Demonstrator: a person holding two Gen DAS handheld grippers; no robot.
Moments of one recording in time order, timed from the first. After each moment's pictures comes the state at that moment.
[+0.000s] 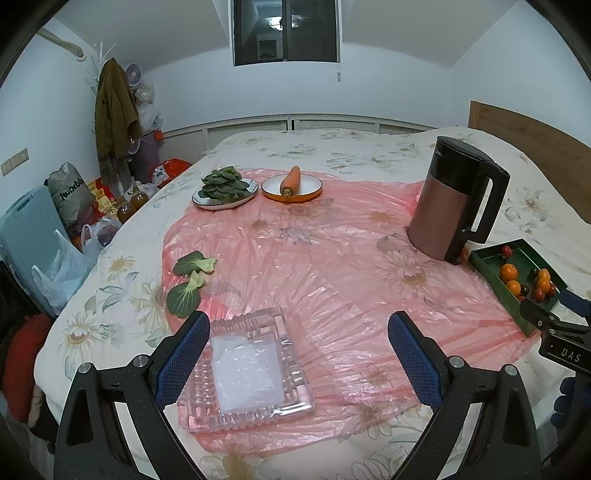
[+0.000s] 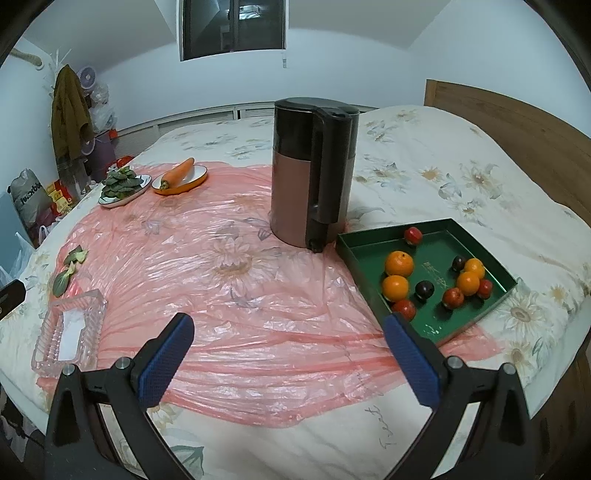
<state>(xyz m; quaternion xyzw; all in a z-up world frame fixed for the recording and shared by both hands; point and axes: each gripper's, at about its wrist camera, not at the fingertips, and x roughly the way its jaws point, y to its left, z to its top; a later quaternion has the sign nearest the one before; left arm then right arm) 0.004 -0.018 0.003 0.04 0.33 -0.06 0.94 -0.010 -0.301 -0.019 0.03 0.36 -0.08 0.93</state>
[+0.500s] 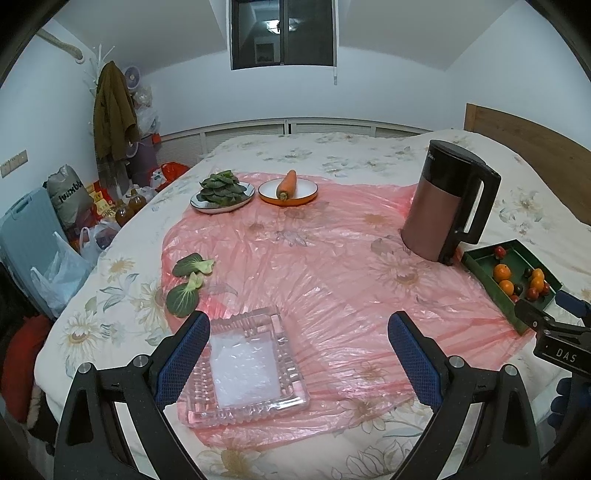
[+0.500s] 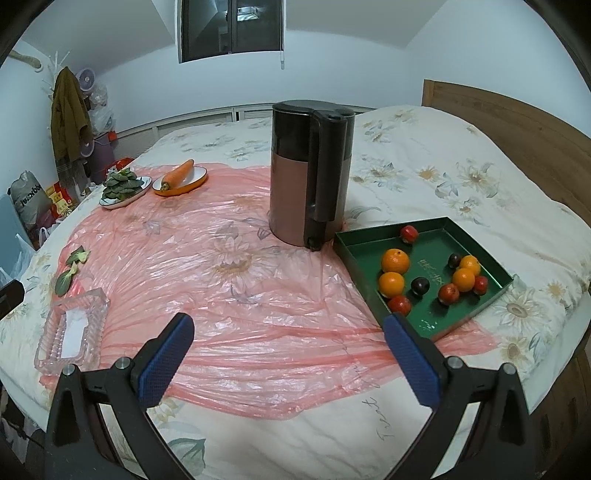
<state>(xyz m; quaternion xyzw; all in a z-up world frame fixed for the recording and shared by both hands) -0.008 -0.020 0.008 0.04 0.32 -0.07 0.94 -0.018 -0.299 -0.017 0.03 0.35 -0.08 0.93</state>
